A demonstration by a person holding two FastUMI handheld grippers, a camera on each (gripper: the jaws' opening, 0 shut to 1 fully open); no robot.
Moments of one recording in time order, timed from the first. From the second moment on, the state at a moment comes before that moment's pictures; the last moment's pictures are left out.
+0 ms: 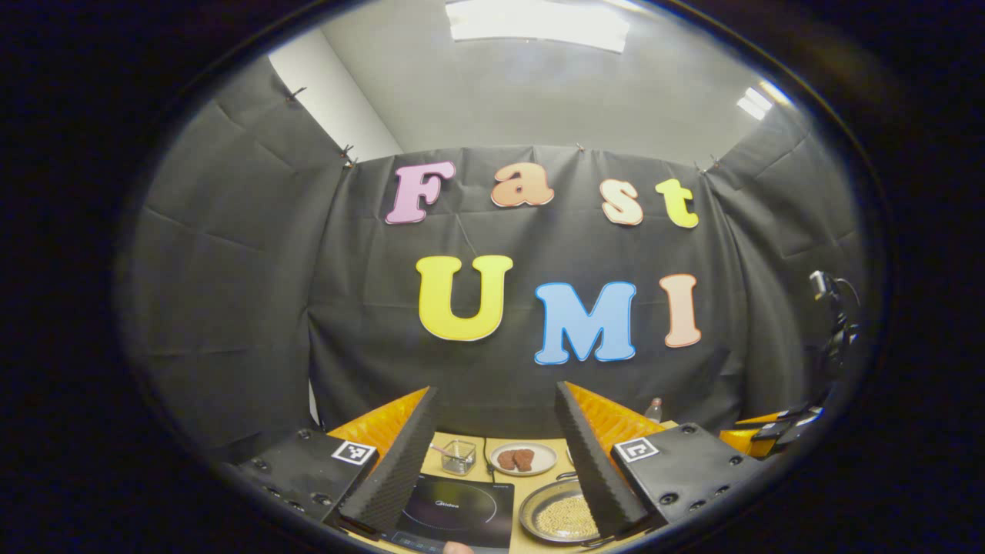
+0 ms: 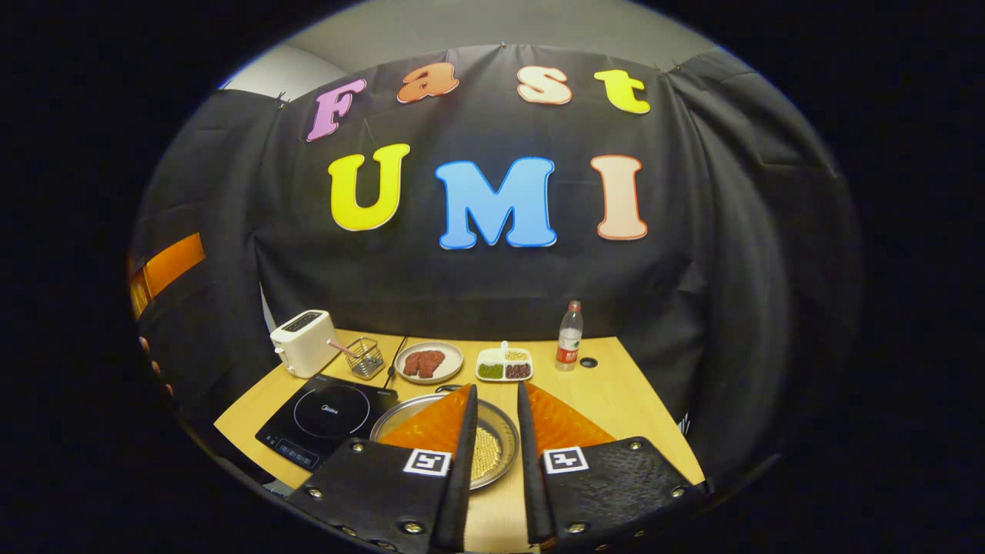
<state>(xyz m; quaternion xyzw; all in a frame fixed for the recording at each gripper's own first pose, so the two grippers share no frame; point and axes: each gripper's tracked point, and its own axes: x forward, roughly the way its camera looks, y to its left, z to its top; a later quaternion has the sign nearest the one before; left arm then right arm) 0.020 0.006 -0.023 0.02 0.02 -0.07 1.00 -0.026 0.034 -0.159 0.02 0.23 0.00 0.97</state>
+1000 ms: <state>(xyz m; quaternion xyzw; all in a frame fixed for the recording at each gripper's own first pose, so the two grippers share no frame) 0.021 0.050 -0.043 0.04 0.04 -0.01 1.00 -0.069 0.153 -0.354 0.12 0.54 0.16 0.82</state>
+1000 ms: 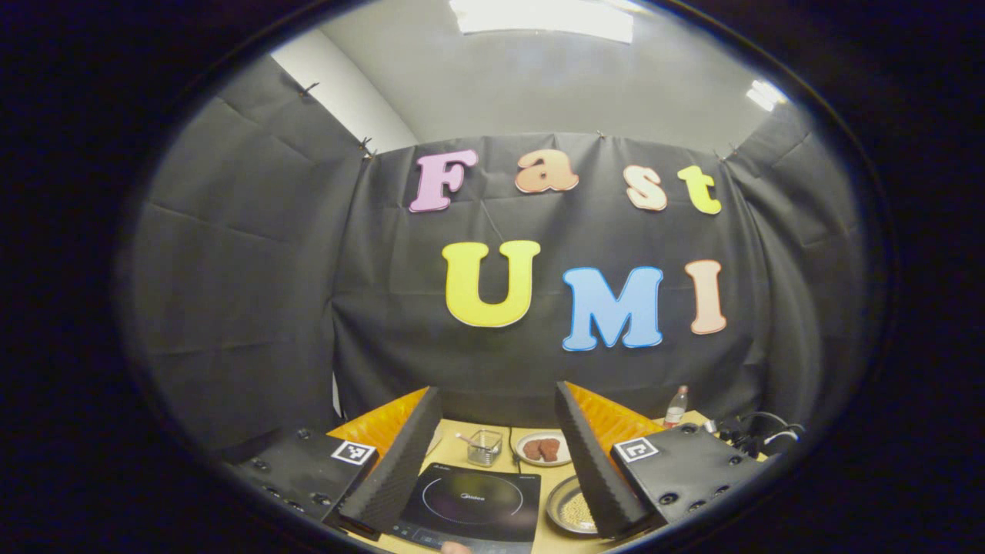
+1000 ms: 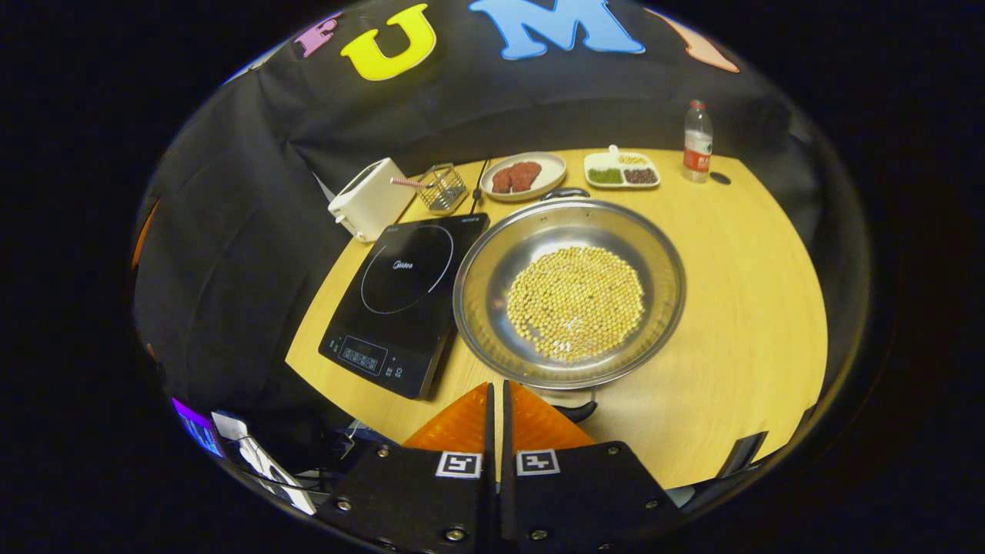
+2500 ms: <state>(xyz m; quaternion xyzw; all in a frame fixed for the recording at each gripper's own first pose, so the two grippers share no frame) 0.029 0.025 -0.064 0.05 0.07 0.00 1.00 -0.063 0.131 -0.428 0.25 0.59 0.10 0.76</state>
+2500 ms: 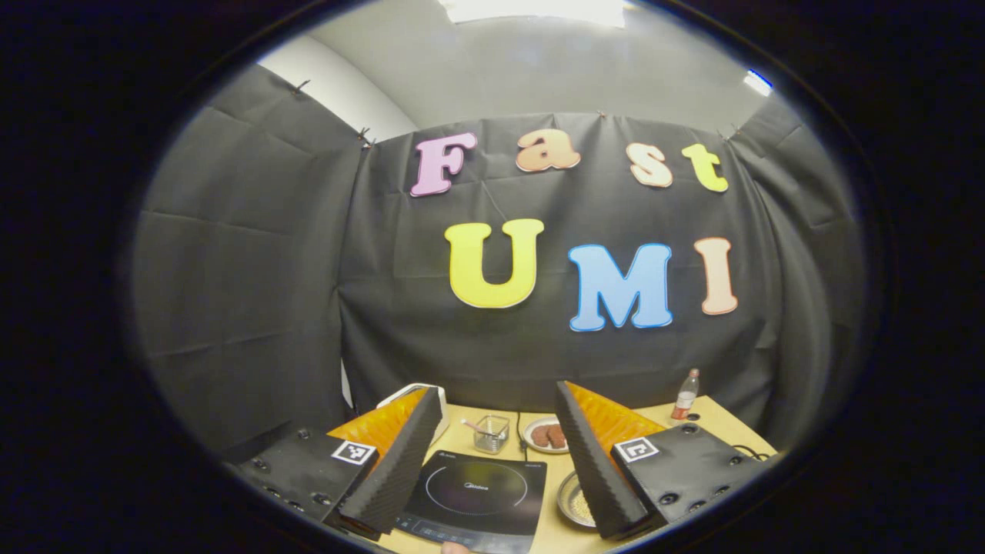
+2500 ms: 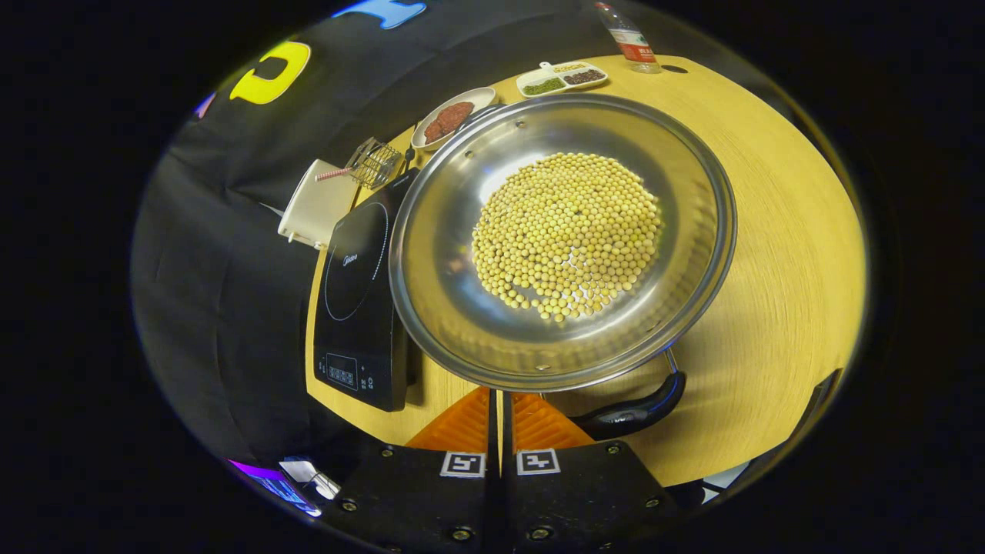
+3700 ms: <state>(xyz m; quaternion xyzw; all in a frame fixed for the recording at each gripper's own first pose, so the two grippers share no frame) 0.050 -0.024 -0.077 0.03 0.08 -0.04 1.00 -0.061 0.008 -0.448 0.13 0.60 0.04 0.79</state>
